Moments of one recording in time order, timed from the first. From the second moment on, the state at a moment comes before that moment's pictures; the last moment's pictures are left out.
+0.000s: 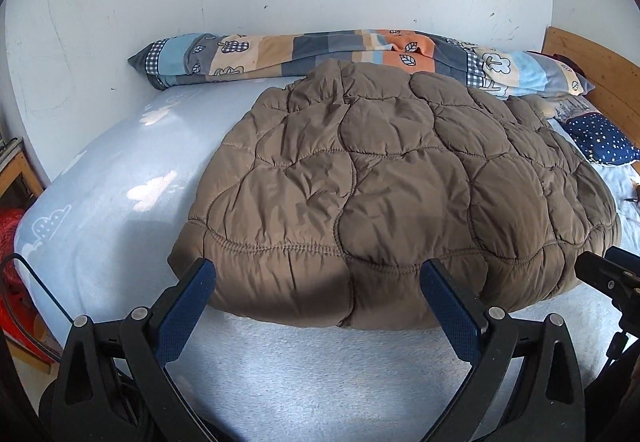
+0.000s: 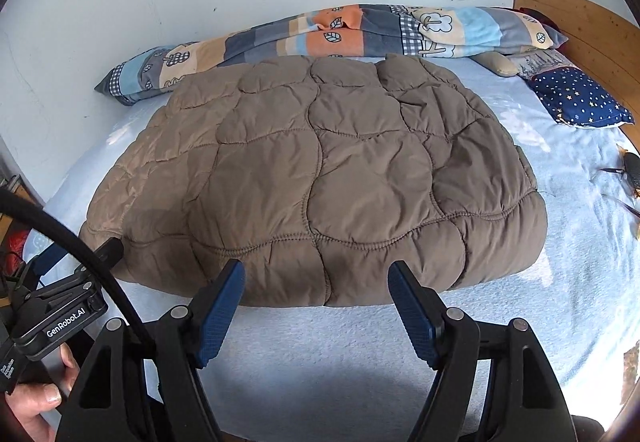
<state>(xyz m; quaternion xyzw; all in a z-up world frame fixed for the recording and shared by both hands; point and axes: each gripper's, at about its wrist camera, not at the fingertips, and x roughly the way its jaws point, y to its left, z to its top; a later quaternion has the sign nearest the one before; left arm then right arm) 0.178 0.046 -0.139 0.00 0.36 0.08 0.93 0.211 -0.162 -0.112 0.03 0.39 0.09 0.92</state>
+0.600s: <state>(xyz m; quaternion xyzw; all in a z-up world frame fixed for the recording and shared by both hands) 0.181 0.048 -0.141 0.00 0.36 0.08 0.93 0.211 -0.160 -0.114 0.03 0.39 0.09 0.92</state>
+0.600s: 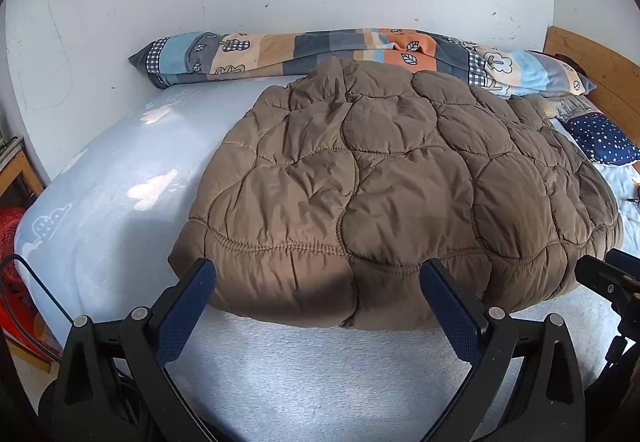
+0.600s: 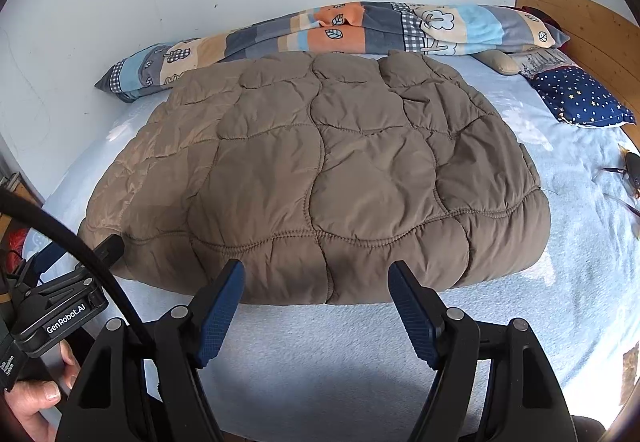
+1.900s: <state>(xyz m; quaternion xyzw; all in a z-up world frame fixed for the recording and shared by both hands) 0.179 0.044 -0.140 0.00 0.35 0.08 0.93 0.206 -0.162 -0.111 0.02 0.38 0.09 0.92</state>
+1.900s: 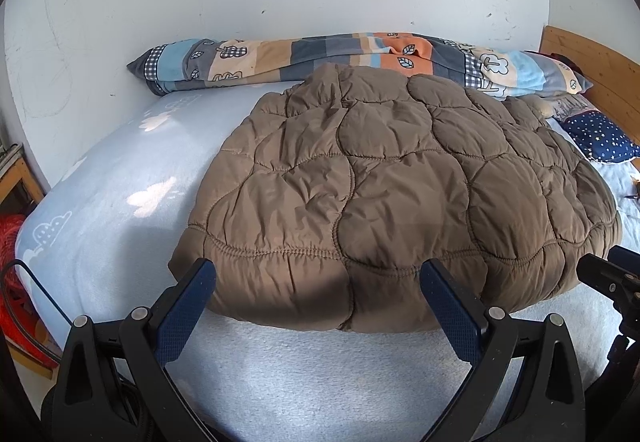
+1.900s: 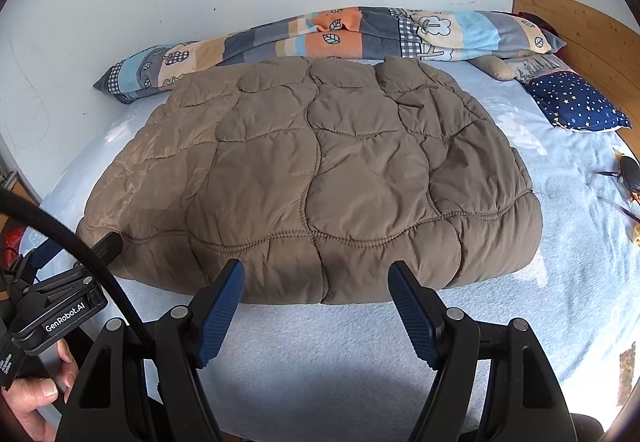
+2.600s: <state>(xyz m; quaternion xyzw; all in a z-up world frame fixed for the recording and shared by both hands) 0.184 0.045 -0.132 0.01 0.36 0.06 0.93 0.208 -0.168 -0.111 0.03 0.38 0.08 0.92</state>
